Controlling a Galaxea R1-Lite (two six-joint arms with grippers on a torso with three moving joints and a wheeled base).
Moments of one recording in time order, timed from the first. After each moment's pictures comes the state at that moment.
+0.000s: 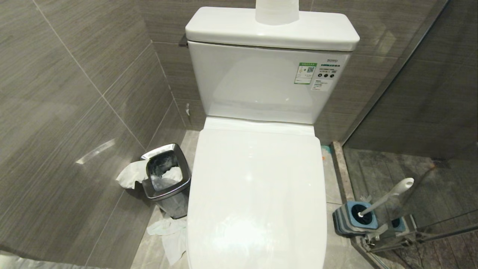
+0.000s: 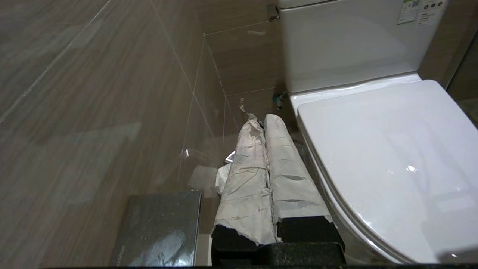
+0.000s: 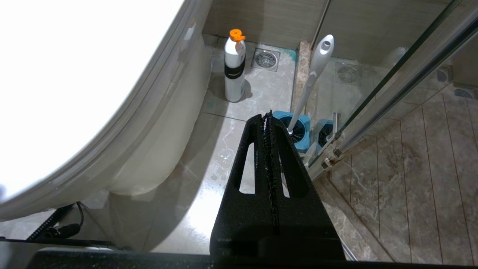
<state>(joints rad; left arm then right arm) 0.02 0.23 -1.06 0.57 -0.14 0.21 0.01 0.00 0.00 0.01 0.00 -0.01</state>
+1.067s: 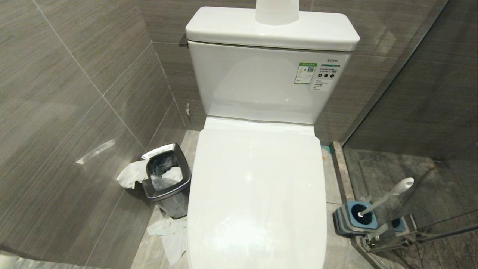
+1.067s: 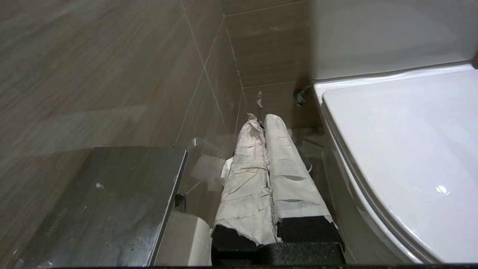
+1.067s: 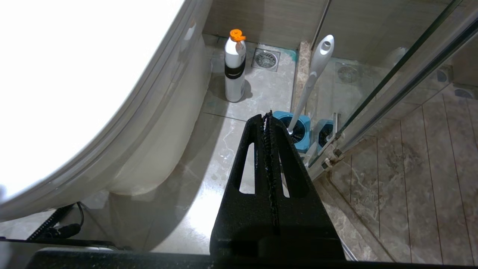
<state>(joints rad) 0.00 0.00 -0.36 0.03 -0.02 0.19 0.01 0.00 0.00 0.01 0.00 -0.01</state>
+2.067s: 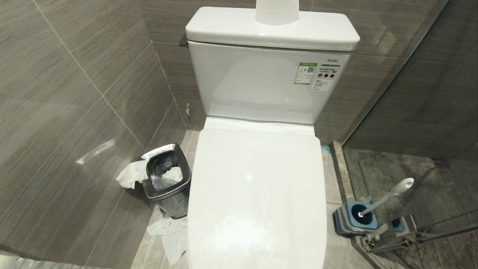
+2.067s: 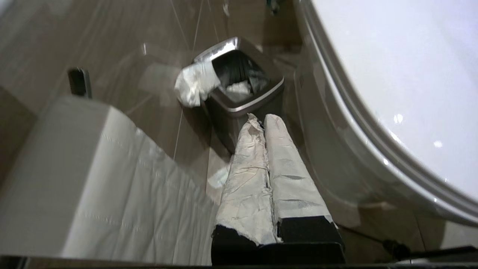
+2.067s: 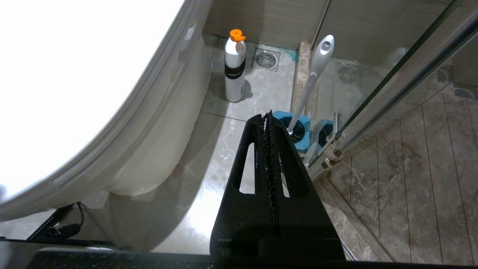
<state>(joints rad) 0.00 0.00 0.00 -0.04 -0.06 0.11 0.01 0.00 0.00 0.01 0.00 -0.01</state>
